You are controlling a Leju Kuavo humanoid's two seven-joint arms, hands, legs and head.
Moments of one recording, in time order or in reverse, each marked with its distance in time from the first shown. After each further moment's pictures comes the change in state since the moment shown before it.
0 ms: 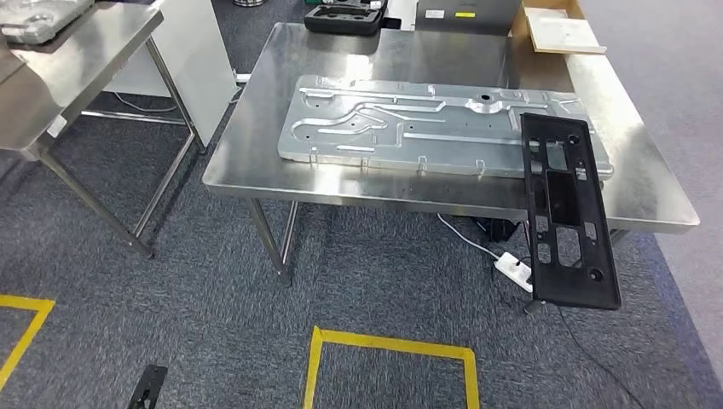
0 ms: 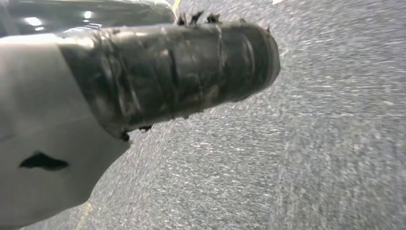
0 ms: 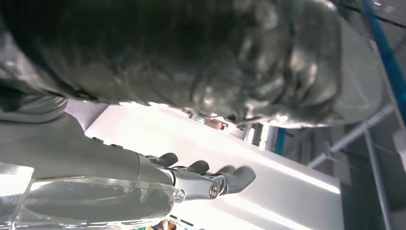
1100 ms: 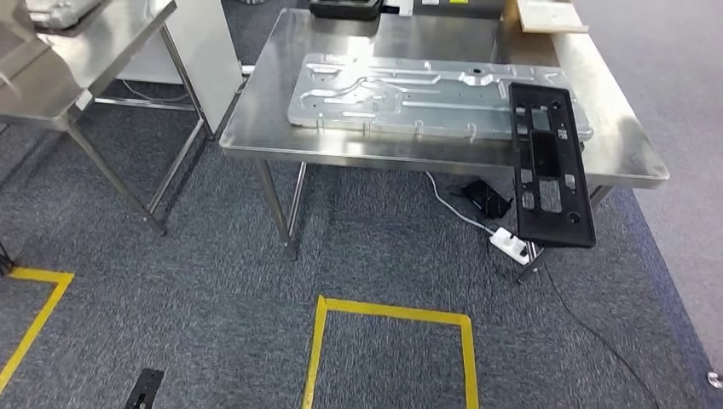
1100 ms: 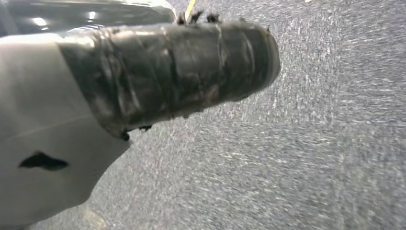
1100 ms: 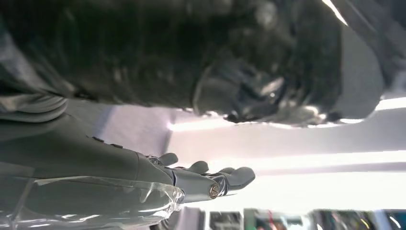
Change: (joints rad) left arm -0.004 0.008 0.041 0.000 -0.056 -0.003 -0.017; right arm -0.070 0.411 -0.267 0.007 -0.544 0.001 -0.252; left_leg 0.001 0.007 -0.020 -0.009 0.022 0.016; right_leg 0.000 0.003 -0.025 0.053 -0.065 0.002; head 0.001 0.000
